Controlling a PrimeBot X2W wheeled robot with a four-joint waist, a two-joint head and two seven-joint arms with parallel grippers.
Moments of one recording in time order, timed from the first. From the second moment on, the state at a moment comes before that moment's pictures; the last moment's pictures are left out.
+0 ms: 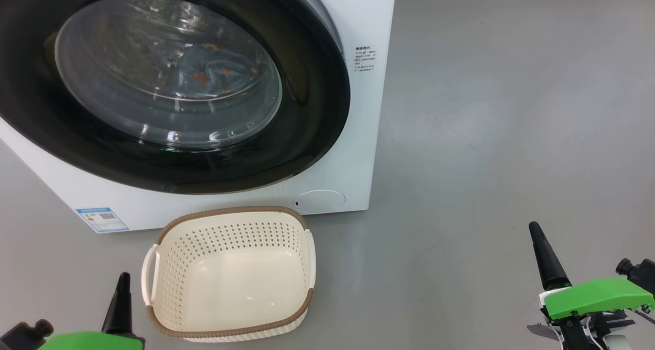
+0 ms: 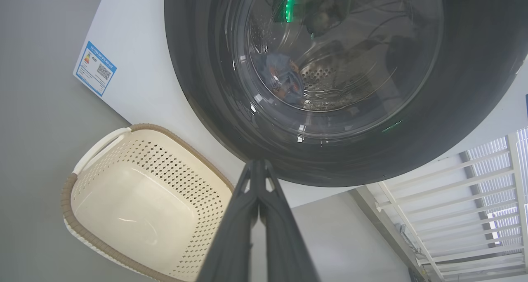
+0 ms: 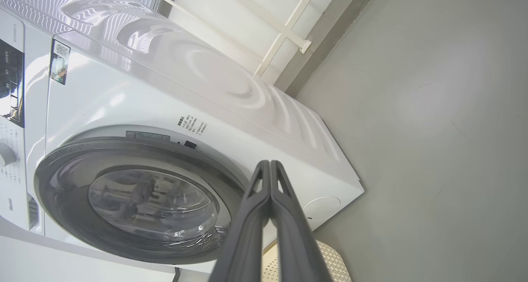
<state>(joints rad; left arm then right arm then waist) -0.04 0.07 0.07 0.24 -1.04 -0.13 -0.05 -0.14 -0.15 0.00 0.31 1.16 0.13 -0.06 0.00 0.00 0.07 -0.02</state>
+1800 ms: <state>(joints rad) -0.06 0.04 0.08 0.26 -1.59 -0.13 0.11 -0.10 -0.06 -0.11 0.28 1.59 0.13 0.09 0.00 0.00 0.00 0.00</state>
